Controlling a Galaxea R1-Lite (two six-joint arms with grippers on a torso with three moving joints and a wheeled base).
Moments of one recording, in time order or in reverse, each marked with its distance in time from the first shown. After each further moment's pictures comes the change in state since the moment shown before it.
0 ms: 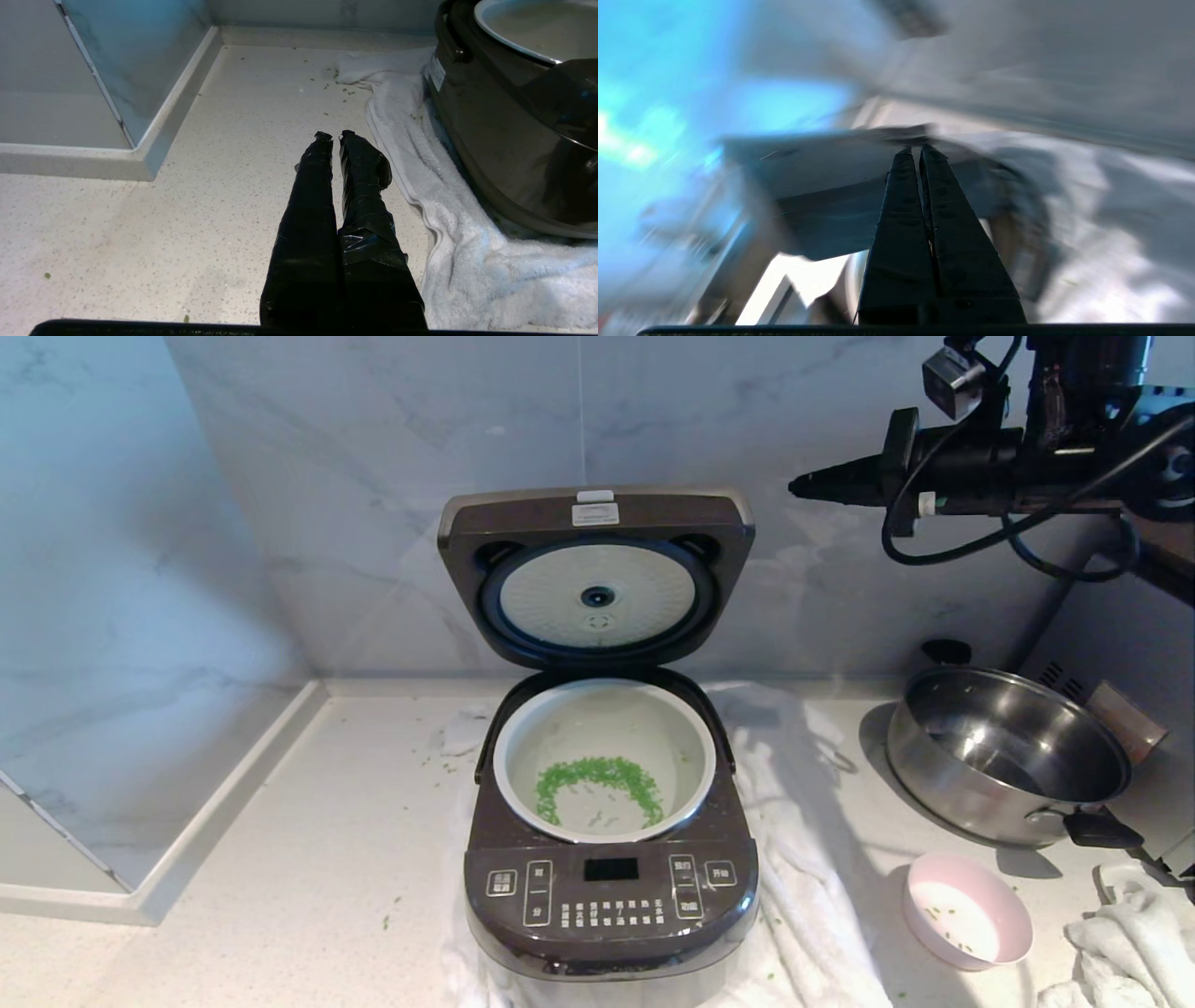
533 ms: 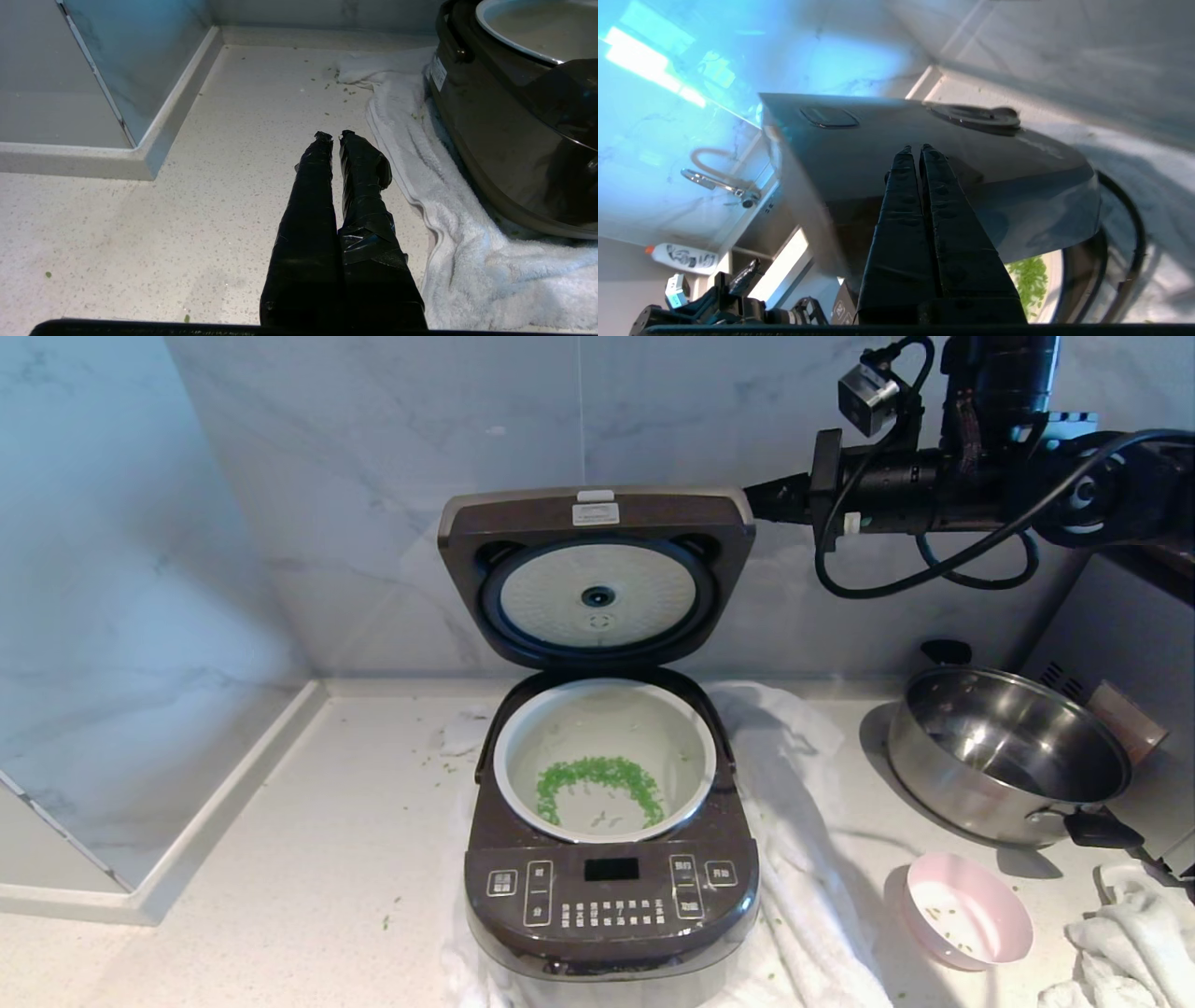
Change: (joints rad) left arm 0.000 0.000 0.000 0.000 0.000 0.000; right arm 0.131 0.055 0.001 -0.068 0.051 0.000
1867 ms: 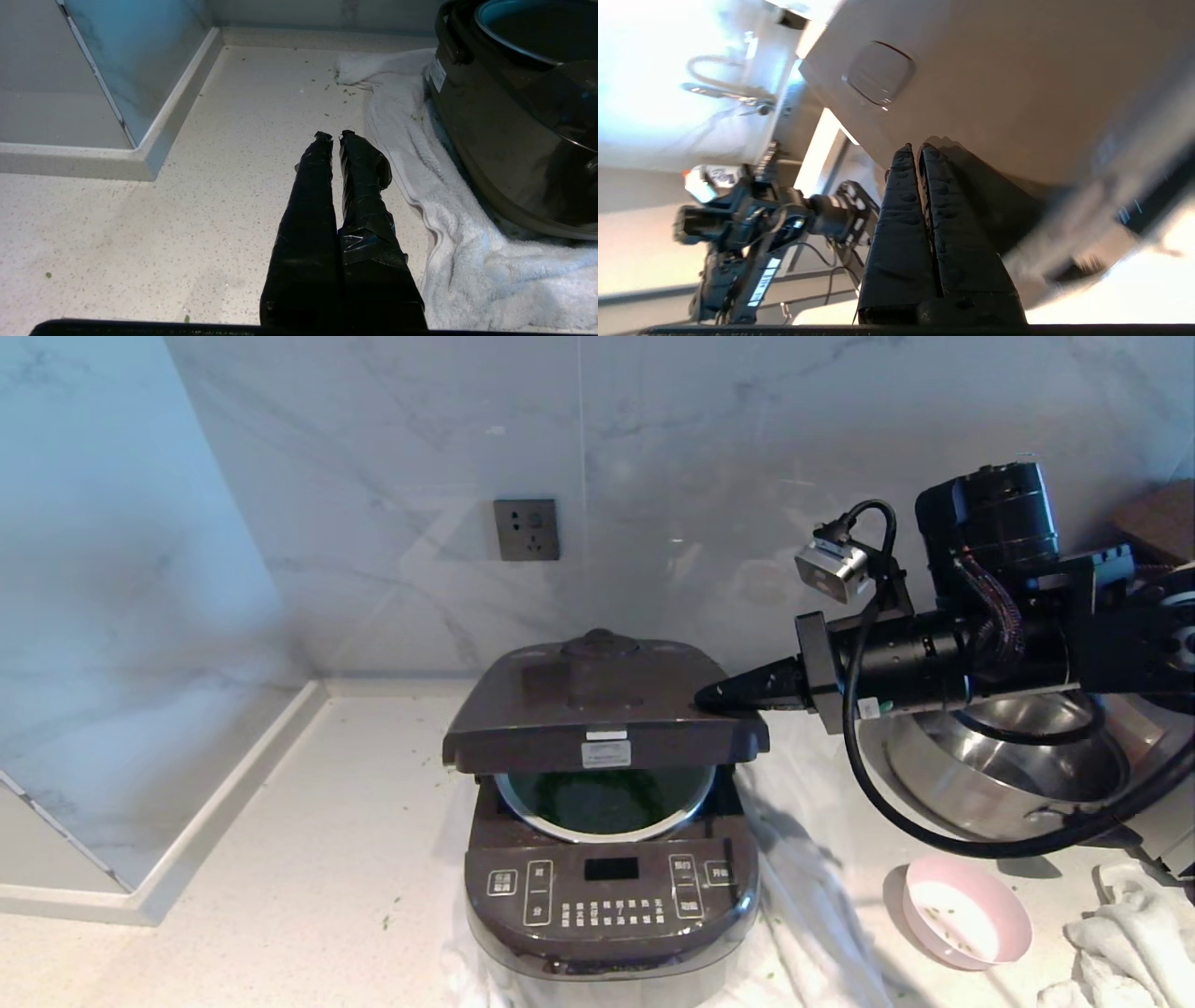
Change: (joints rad) left arm 0.000 0.000 0.000 -0.002 0.000 -0.002; right arm 0.184 -0.310 0.671 0.021 -0.087 -0.008
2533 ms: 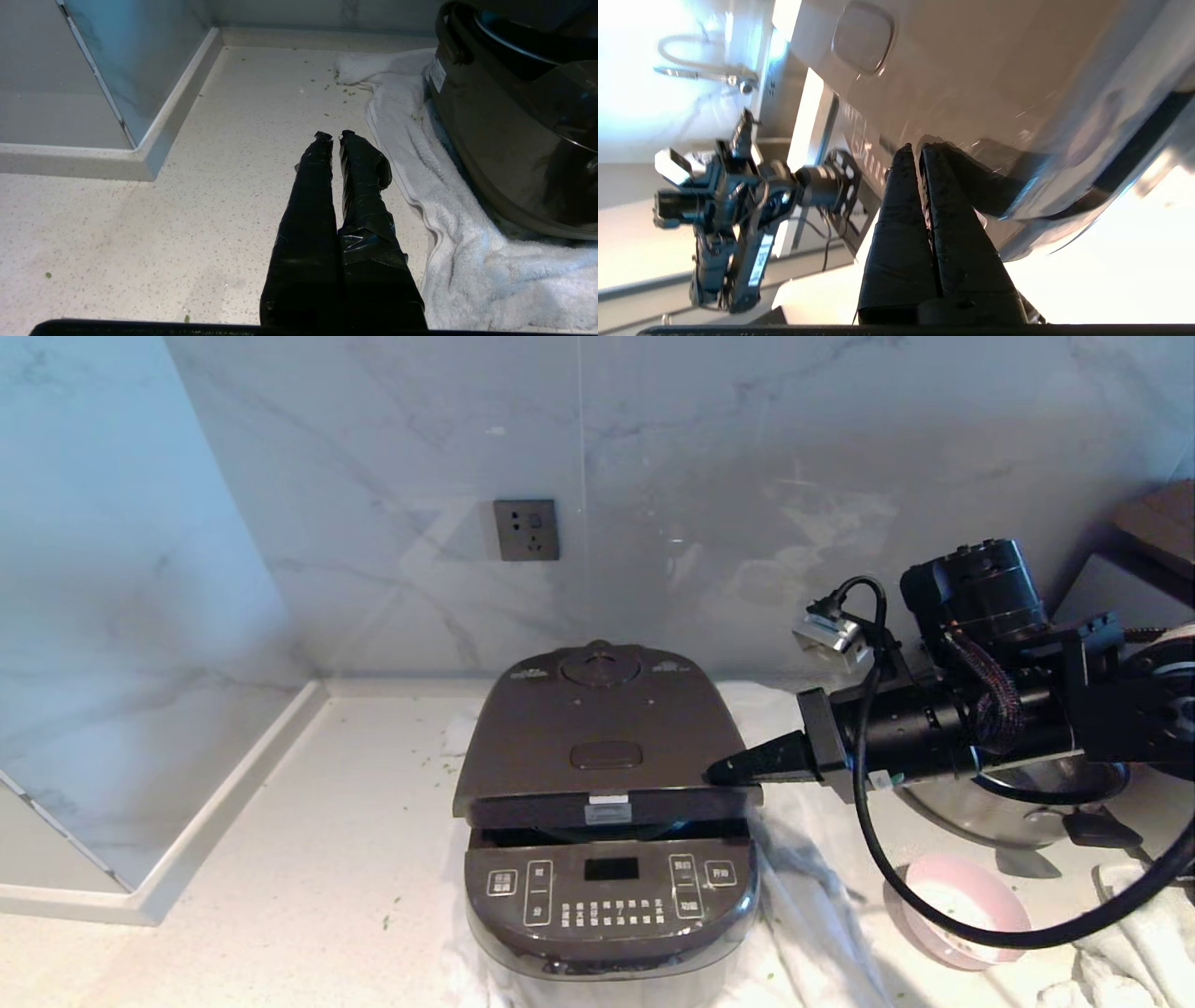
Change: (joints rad) left arm 0.000 0.000 0.000 0.000 0.000 0.000; right arm 0.018 -0.023 0.158 -0.001 -0.004 -0.001
